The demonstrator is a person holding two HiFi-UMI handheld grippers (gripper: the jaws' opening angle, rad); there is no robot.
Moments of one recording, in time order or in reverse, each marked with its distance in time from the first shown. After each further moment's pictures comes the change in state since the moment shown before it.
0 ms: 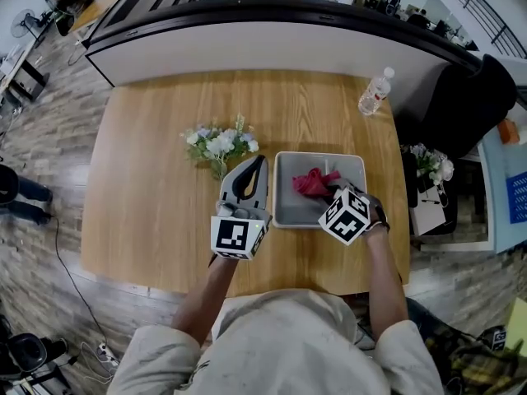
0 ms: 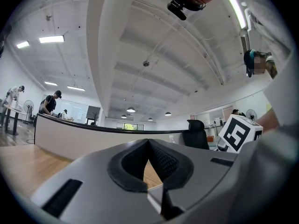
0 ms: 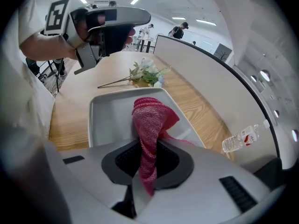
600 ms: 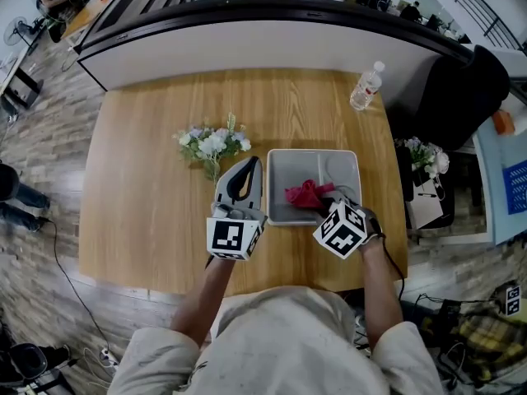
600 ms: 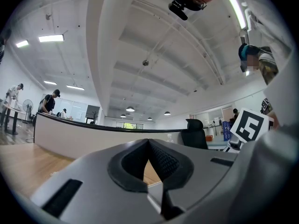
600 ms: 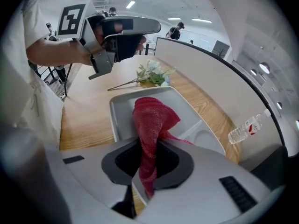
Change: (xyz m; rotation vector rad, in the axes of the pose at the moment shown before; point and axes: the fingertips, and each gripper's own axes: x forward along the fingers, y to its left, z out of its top) left arm -0.003 -0.005 -0.007 -0.006 0.011 -0.008; right arm -0.016 0.038 -0.010 0.055 -0.019 0.043
